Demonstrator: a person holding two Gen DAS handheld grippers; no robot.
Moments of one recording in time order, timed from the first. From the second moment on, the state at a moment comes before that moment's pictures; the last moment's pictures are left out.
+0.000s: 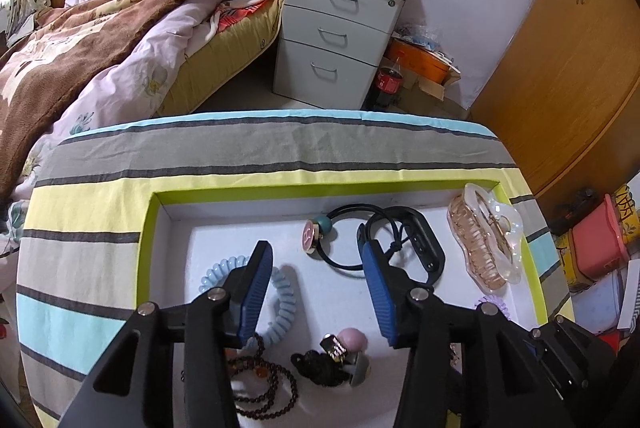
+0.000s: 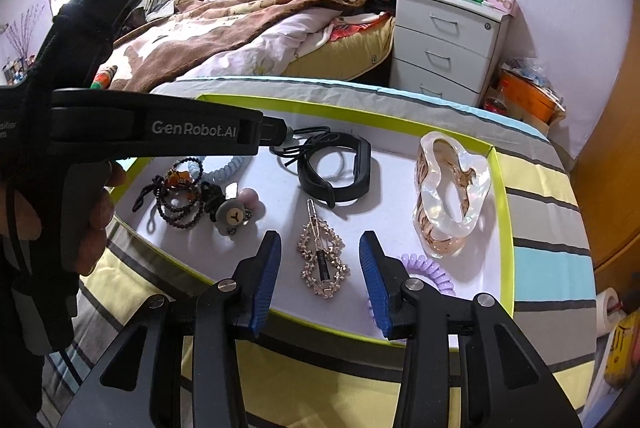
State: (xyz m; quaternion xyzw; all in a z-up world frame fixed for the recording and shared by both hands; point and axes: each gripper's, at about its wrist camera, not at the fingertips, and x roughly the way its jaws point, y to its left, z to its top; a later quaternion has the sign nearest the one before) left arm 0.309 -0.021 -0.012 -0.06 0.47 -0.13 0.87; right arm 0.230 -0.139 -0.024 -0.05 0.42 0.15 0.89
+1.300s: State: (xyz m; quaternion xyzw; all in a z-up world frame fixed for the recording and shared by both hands) left arm 0.156 -0.009 0.030 0.00 0.38 -0.01 0.92; right arm 0.144 -0.166 0.020 -0.01 0.35 0.06 0.93
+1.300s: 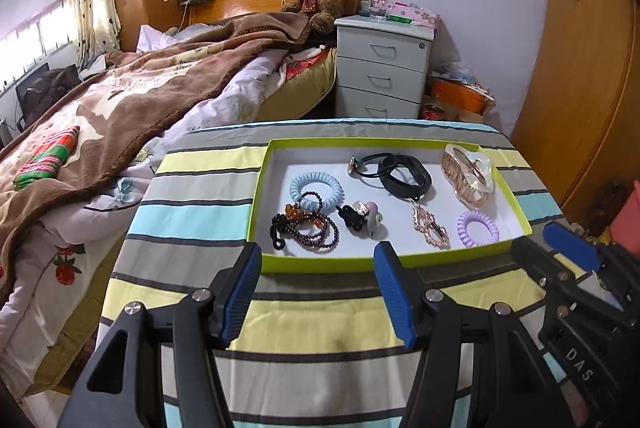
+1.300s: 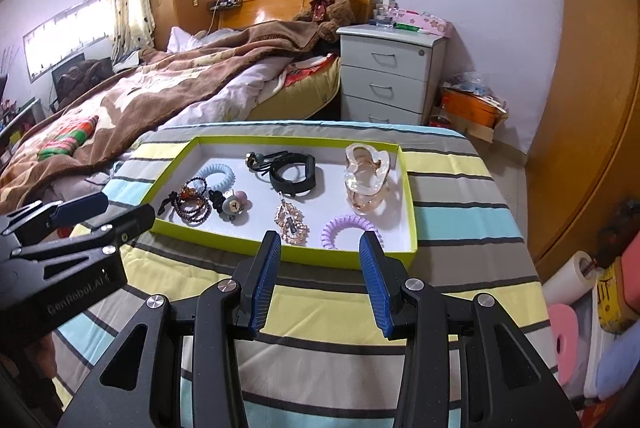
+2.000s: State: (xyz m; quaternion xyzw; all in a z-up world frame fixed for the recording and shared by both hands) left arm 0.139 -0.019 0.033 0.00 0.37 -0.01 0.93; right arm 0.138 -0.166 0.022 -0.01 0.35 0.05 0.94
